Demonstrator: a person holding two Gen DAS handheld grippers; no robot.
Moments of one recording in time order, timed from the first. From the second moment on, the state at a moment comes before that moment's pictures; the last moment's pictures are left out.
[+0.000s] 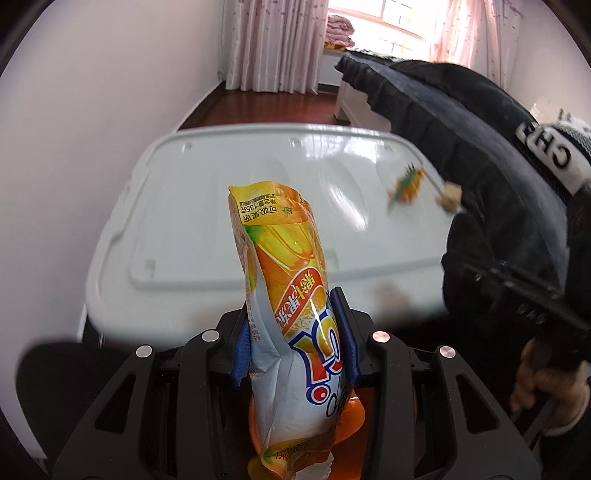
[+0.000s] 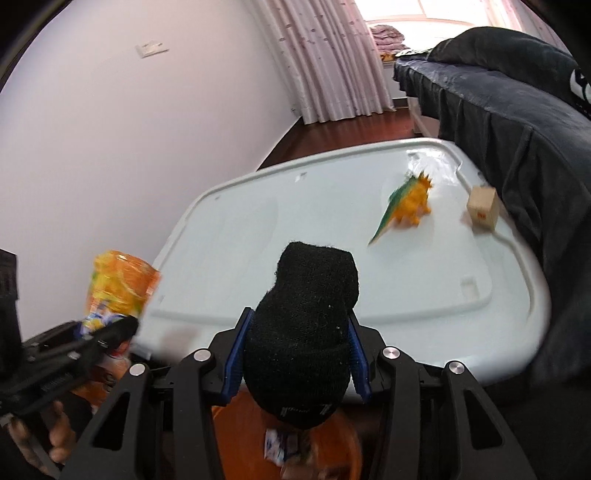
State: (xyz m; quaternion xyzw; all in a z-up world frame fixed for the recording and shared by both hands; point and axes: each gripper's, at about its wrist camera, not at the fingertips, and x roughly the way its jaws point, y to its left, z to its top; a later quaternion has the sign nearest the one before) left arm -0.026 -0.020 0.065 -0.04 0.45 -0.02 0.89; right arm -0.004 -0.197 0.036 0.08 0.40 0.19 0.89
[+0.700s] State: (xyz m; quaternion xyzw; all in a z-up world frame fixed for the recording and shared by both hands) left arm -0.056 -0.019 -0.009 -0.05 0.53 -0.03 0.85; right arm -0.074 -0.170 -0.006 0.05 0.44 0.21 0.87
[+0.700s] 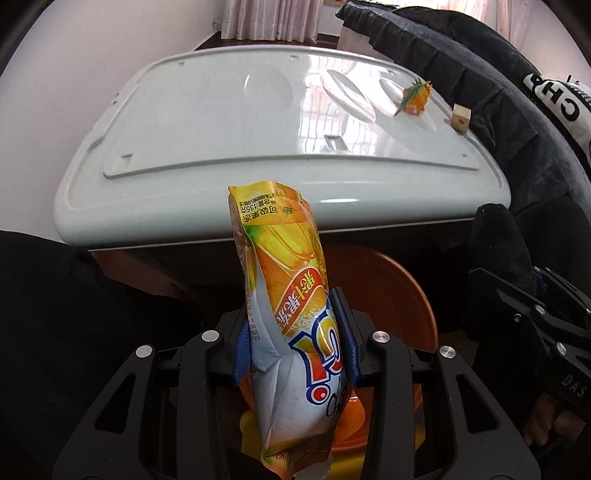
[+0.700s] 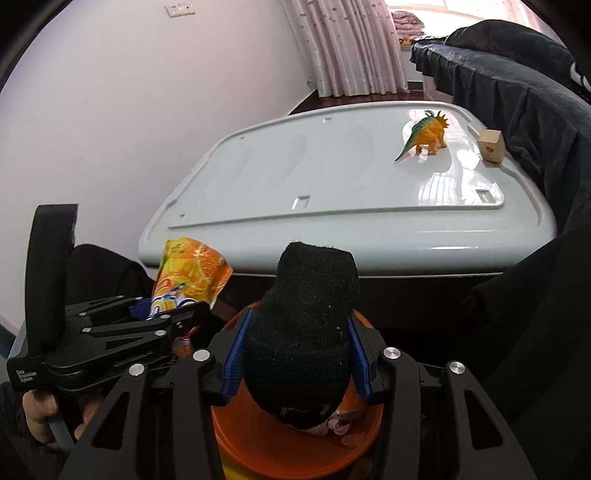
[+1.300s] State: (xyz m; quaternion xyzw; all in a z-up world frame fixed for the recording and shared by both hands) left arm -0.054 -0.018 -0.012 -0.05 0.54 -0.03 0.84; right arm -0.074 -0.169 -0.008 0.05 0.45 0.21 0.87
